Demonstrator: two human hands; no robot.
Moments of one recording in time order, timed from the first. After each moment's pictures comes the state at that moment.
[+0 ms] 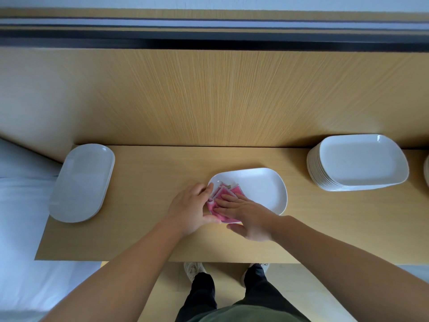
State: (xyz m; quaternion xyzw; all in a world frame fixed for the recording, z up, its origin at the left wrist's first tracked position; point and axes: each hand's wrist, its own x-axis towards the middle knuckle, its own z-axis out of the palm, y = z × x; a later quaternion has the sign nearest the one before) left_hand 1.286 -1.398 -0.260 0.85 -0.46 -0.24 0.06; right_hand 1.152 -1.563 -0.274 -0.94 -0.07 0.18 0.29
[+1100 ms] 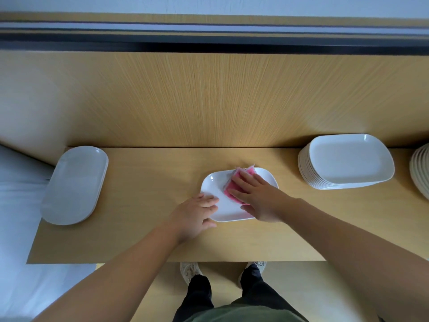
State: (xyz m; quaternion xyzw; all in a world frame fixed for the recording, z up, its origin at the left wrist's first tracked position) left_hand 1.280 -1.395 -0.296 0.76 -0.59 -0.25 0.07; right_hand 1.147 -1.619 -0.267 -0.98 -0.08 0.15 0.06
